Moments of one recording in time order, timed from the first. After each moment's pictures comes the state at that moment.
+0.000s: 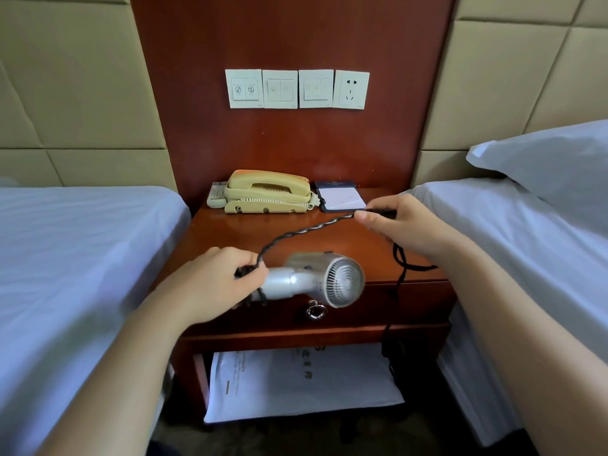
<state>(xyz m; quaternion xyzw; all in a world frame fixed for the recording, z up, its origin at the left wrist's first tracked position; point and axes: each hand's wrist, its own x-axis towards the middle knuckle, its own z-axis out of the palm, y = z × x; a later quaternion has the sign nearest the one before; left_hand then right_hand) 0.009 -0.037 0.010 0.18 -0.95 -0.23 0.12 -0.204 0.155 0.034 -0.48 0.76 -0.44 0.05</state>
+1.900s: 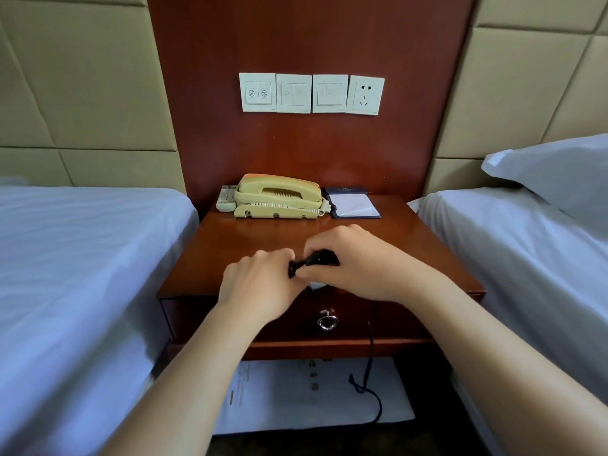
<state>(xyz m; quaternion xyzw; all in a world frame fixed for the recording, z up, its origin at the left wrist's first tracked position) -0.034 -0.009 0.001 0.25 -0.96 -0.08 0.12 -0.125 0.109 0.039 -0.60 0.77 -0.21 0.01</state>
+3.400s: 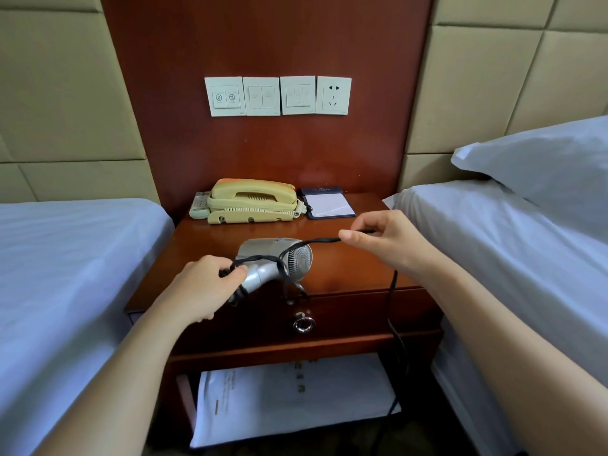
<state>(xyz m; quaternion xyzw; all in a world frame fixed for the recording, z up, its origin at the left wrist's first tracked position) -0.030 -0.051 -0.012 0.31 -0.91 -0.26 0.11 -0.206 0.155 0.017 -0.44 0.74 -0.51 0.04</state>
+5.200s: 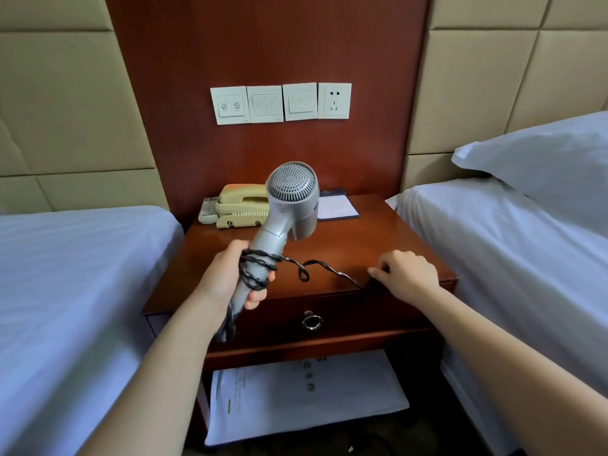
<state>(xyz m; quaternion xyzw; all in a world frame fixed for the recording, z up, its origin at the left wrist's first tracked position) -0.068 -0.078 -0.038 0.26 -0.62 -0.73 0.16 -0.231 0.165 -0.045 -0.27 0.95 -0.12 -0.07</state>
